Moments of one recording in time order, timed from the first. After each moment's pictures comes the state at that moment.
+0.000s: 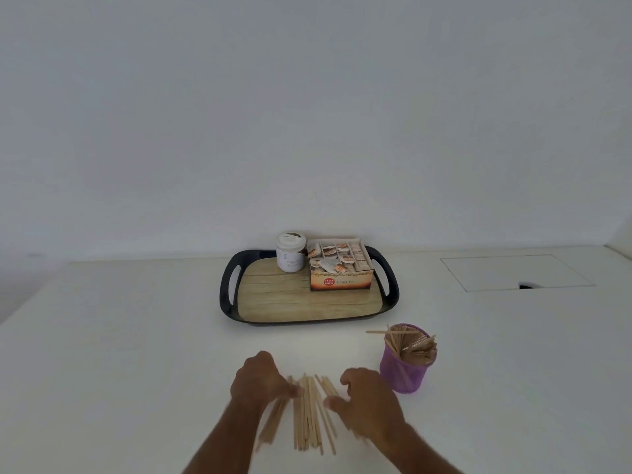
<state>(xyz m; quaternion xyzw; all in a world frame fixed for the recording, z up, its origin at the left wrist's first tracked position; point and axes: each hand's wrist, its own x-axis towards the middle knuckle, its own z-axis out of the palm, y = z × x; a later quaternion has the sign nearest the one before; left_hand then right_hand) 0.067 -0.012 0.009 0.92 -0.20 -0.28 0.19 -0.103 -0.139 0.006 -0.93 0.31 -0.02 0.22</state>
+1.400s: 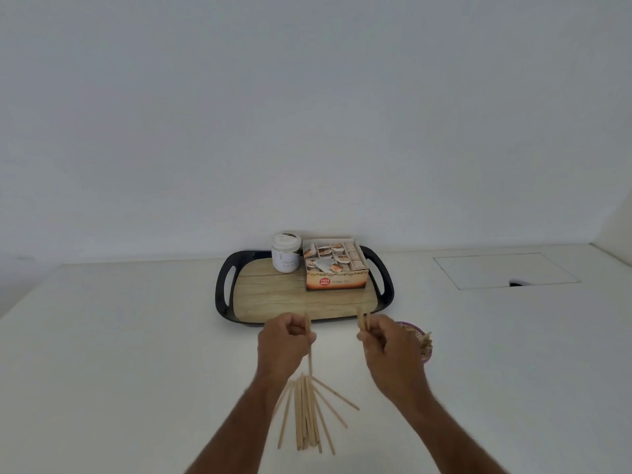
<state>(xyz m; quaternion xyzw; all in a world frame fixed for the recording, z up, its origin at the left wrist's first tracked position) 0.041 -0.047 0.053 0.78 -0.19 -0.20 0.57 -0.114 -0.154 0.076 -0.83 0.31 -0.32 0.32</state>
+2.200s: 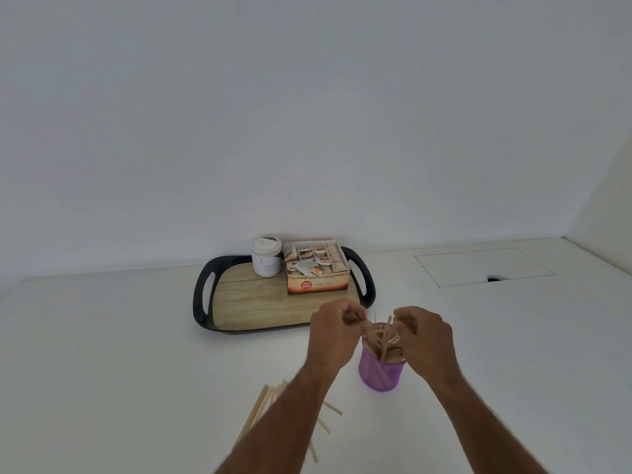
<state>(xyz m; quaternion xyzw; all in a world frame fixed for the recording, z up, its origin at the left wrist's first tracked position) -0.023 -0.129 0.082 0.72 -0.35 -0.19 0.56 -0.151 -0.224 0.089 -0.81 0.44 -0.28 0.27</state>
